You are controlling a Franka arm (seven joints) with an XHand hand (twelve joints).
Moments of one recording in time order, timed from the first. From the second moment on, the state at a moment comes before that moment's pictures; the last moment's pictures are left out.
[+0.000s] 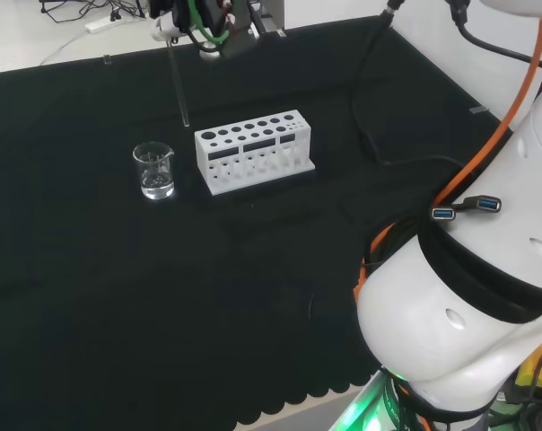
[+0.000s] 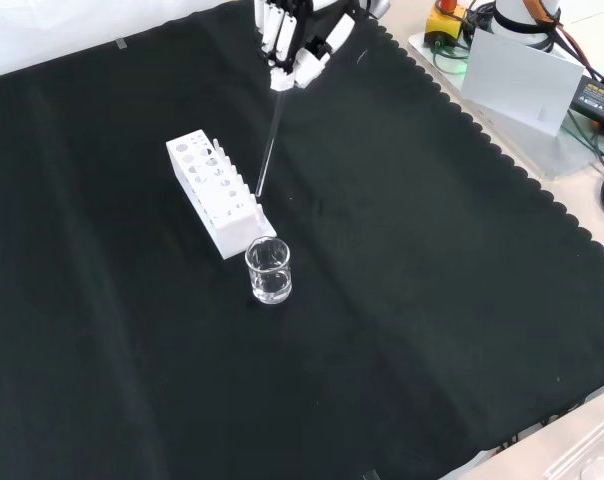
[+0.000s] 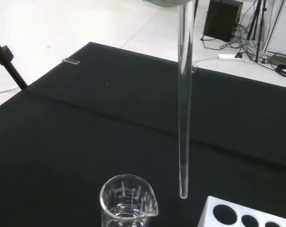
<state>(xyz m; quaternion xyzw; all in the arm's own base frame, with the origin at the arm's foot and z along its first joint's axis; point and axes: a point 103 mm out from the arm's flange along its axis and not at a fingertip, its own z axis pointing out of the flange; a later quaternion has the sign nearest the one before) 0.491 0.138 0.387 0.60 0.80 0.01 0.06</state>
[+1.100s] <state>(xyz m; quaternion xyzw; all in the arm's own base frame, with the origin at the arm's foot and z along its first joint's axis) 0.511 0.206 0.370 0.52 0.85 0.01 0.03</state>
